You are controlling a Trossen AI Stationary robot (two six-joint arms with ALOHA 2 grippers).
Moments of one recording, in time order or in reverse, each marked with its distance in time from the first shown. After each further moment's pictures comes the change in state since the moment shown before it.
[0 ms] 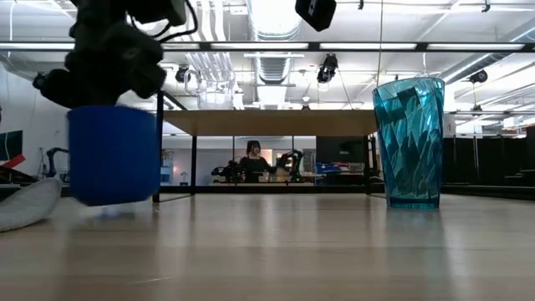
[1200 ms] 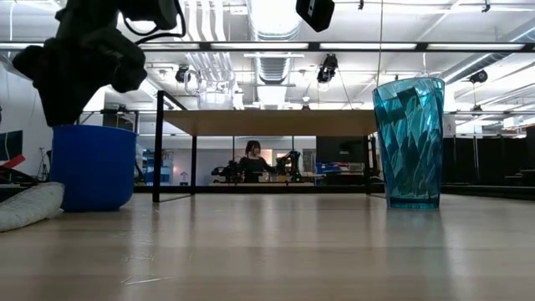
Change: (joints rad) left arm 0.008 0.000 0.065 -0.274 0.005 -0.102; right arm 0.000 -0.001 0.000 0.017 0.077 0.000
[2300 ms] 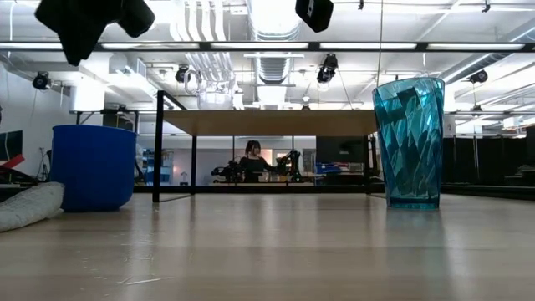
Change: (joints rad) left arm 0.009 -0.015 0.329 -0.302 -0.059 0.146; right arm -0.009 -0.001 0.000 0.006 0.000 0.000
